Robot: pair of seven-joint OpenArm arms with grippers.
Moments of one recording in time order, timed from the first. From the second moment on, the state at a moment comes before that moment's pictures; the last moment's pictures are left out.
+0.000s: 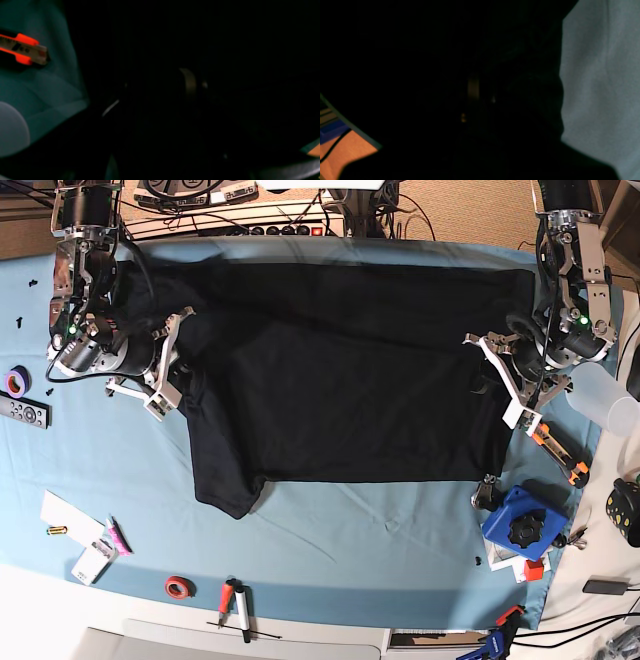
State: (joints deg) left arm 8.2 -17.4 -10.2 105.9 -30.3 -25.0 59.4; right arm -4.4 28.4 7.6 104.7 38.4 39.8 -74.6
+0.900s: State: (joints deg) left arm 8.5 -16.1 -10.2 105.9 -30.3 -25.0 59.0; right arm 14.1 21.4 14.8 85.3 21.2 27.5 -55.0
